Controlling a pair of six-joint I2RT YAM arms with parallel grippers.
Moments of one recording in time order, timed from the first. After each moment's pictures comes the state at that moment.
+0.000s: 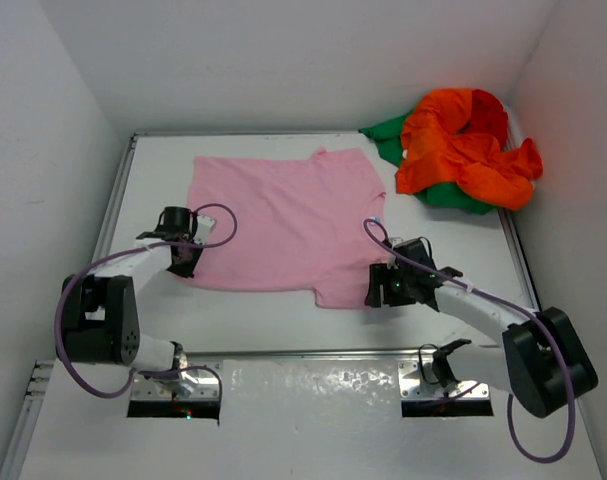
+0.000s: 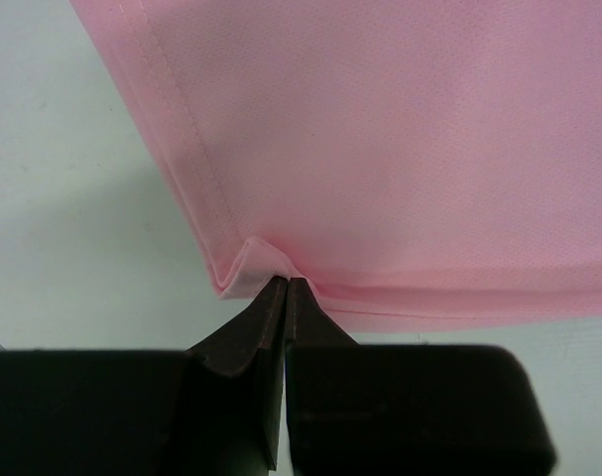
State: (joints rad) left arm -0.01 1.40 0.70 -0.48 -0.09 0.36; right arm 0.40 1.16 0.43 -0.31 -0.16 0.32
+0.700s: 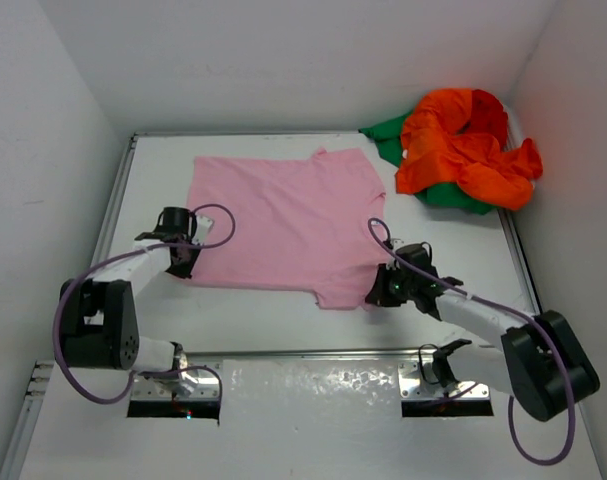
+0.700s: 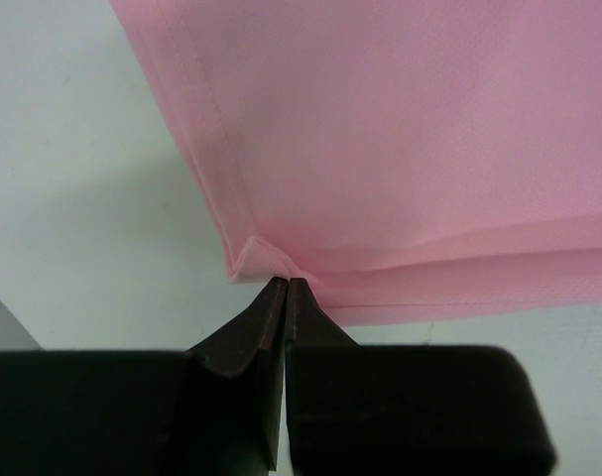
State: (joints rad) left arm -0.01 1.38 0.70 -0.50 -0.13 0.35; right arm 0.40 1.20 0.31 -0.01 -0.27 0.44
